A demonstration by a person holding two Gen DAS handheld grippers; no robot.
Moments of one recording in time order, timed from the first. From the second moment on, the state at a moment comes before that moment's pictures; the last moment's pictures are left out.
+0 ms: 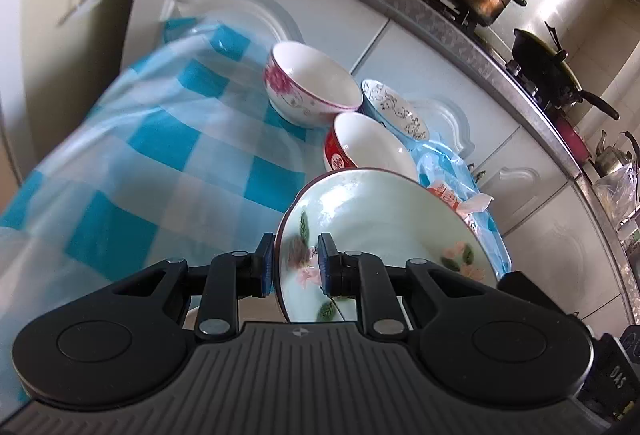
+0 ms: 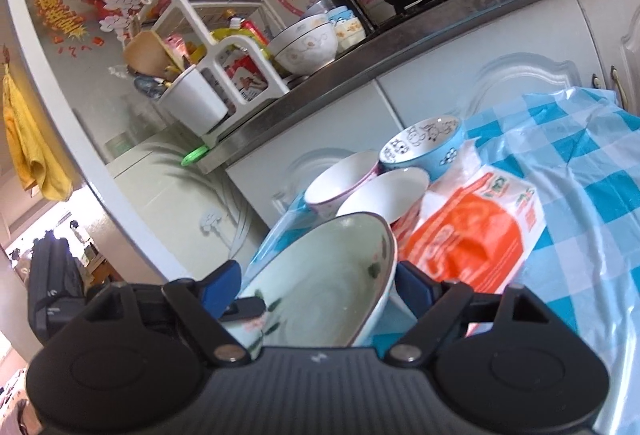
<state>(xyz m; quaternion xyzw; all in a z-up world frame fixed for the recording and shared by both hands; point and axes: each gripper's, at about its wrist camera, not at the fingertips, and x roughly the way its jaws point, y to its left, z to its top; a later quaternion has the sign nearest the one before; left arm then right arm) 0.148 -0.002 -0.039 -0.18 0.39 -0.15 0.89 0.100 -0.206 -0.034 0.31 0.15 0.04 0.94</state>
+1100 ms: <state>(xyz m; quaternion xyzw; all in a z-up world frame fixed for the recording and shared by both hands) 0.061 0.039 -0.049 -0.12 0.36 -0.09 0.92 0.058 -0.138 -0.049 0.26 0.20 0.11 0.94</state>
